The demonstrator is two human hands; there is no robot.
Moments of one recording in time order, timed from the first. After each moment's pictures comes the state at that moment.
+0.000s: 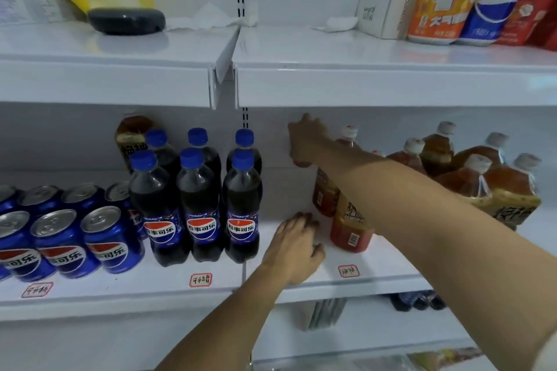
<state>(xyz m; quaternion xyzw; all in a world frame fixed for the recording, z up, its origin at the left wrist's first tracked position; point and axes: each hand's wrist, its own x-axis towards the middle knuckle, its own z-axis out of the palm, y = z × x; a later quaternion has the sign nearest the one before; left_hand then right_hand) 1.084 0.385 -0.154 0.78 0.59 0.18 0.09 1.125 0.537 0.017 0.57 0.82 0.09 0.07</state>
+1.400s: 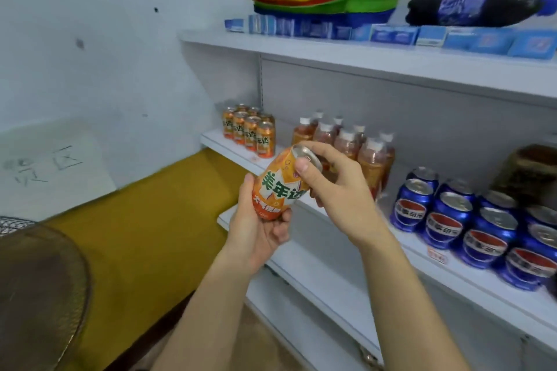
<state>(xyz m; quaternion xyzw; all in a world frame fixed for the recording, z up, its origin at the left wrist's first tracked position) 0.594 -0.090 -0.021 0.09 0.48 0.80 0.35 0.673 0.041 0.029 0.01 0.78 -0.55 -0.31</state>
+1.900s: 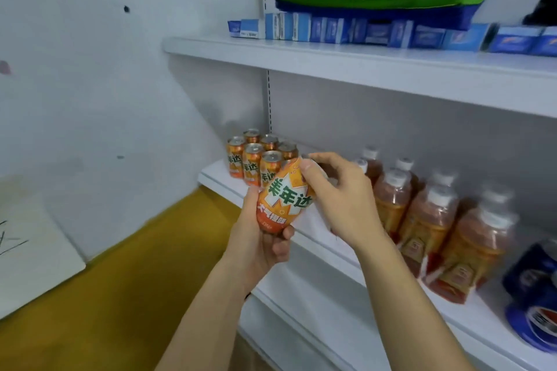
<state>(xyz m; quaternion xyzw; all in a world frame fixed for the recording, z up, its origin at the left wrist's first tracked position) 0.351 -0.047 -0.016 0.06 0.52 0.74 0.42 0.423 0.088 0.017 0.16 0.77 -0.51 -0.35</state>
